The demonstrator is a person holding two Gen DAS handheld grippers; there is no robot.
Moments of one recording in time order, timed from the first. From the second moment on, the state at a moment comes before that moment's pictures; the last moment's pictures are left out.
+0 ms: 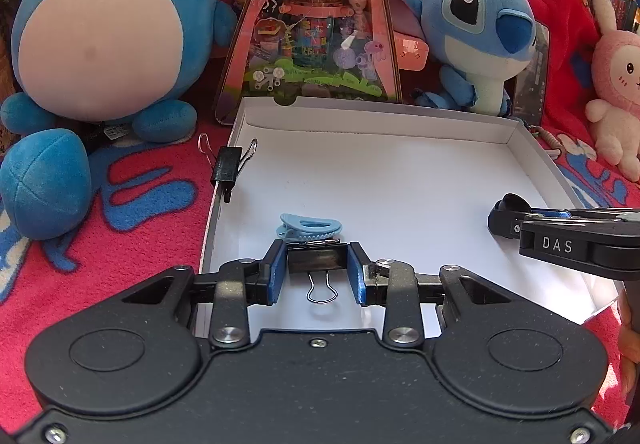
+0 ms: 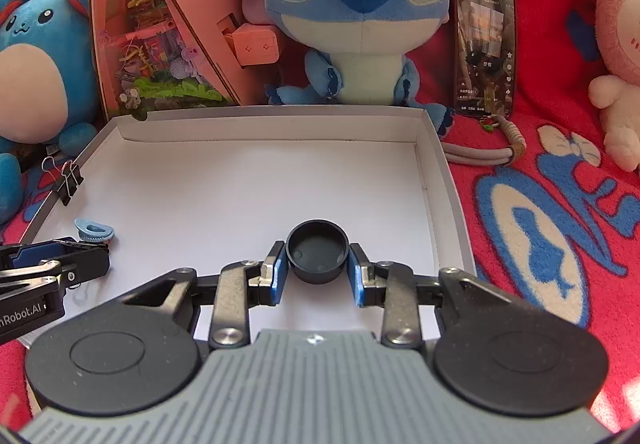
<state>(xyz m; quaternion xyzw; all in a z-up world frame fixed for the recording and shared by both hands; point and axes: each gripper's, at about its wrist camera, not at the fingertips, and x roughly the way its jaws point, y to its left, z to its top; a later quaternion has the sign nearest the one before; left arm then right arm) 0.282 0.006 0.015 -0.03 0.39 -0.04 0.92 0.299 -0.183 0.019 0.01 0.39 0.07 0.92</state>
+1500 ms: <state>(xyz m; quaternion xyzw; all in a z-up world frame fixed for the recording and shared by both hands) 0.144 0.005 0.070 -0.01 0.31 -0.10 0.94 0.177 -0.215 0.051 0.00 0.29 0.13 0.95</state>
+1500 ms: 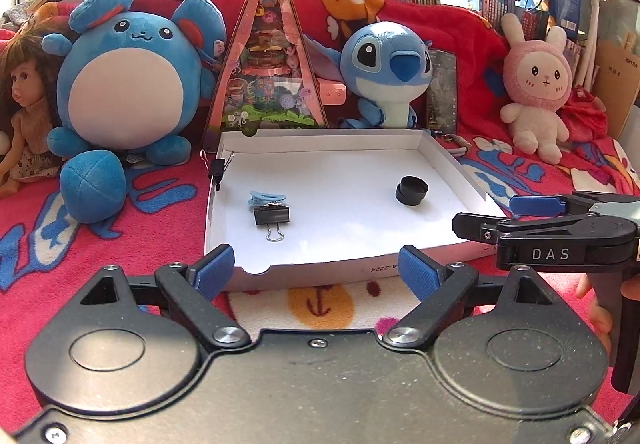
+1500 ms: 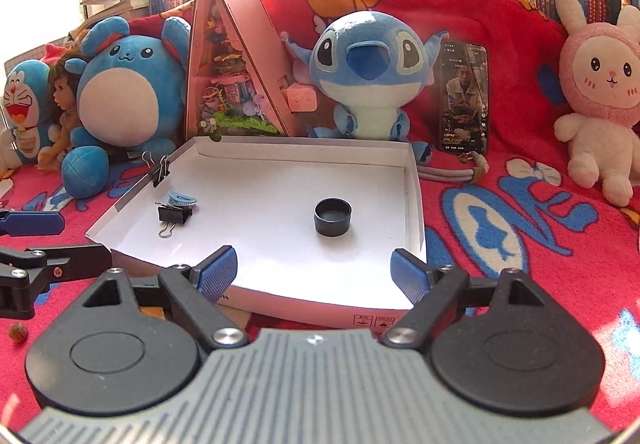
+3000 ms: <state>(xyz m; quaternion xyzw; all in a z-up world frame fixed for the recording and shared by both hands) 0.016 -0.006 0.018 0.03 0.30 -0.11 0.95 0.030 -0.215 0.008 -0.05 0.24 0.14 0.96</state>
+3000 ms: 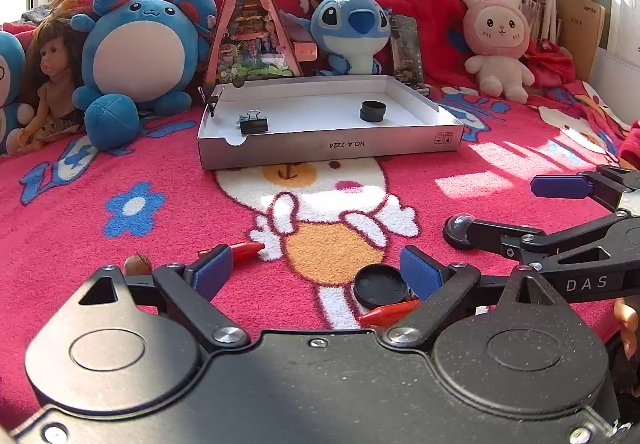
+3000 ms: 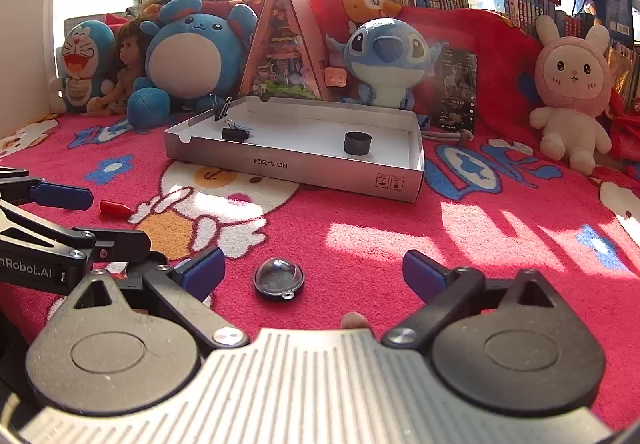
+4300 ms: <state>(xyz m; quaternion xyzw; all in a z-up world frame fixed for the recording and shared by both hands) -0.019 -0.020 0.034 0.03 0.29 -0.18 0.94 0.032 -0.193 -0.001 -0.07 0.26 0.17 0.95</state>
